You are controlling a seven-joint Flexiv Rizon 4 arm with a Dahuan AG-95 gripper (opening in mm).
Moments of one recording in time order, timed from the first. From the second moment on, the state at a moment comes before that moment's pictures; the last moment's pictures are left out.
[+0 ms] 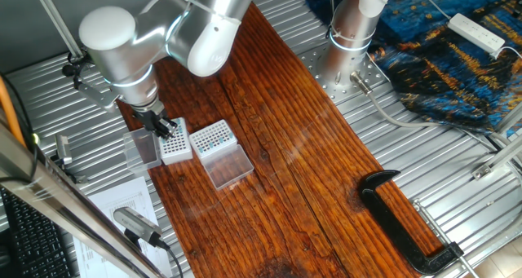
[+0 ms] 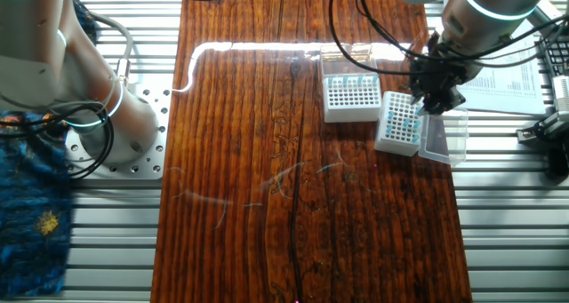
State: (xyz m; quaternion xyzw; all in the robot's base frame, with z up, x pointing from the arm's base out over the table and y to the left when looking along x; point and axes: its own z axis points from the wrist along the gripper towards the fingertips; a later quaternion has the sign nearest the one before) arm 0.628 0.019 0.086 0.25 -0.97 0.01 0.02
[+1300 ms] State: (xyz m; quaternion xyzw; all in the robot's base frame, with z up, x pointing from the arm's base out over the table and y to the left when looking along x) arm 0.628 0.018 0.078 0.25 -0.97 0.01 0.02
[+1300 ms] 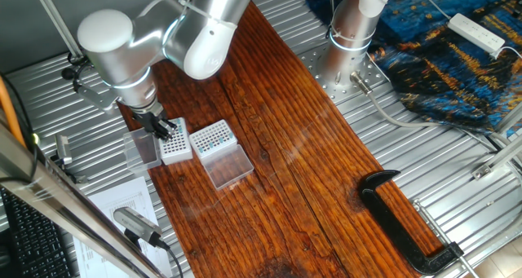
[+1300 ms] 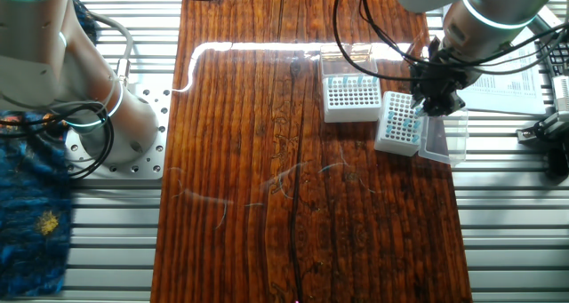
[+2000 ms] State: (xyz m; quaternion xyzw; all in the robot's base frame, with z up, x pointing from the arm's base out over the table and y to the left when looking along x) arm 0.630 0.019 0.082 0.25 -0.97 0.01 0.02
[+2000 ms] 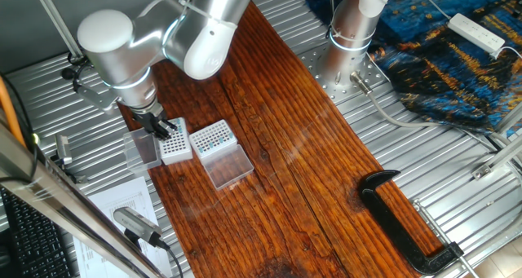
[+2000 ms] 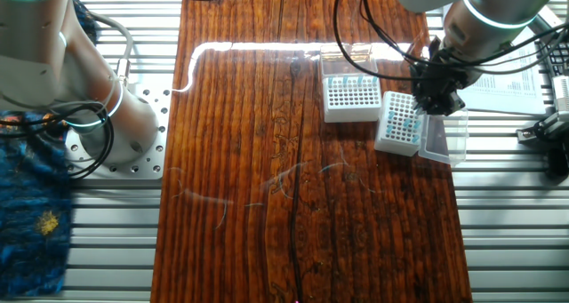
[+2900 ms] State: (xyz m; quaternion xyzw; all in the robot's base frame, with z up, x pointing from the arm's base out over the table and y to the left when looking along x) arm 0.627 0.020 0.113 0.26 -0.96 0.00 0.04
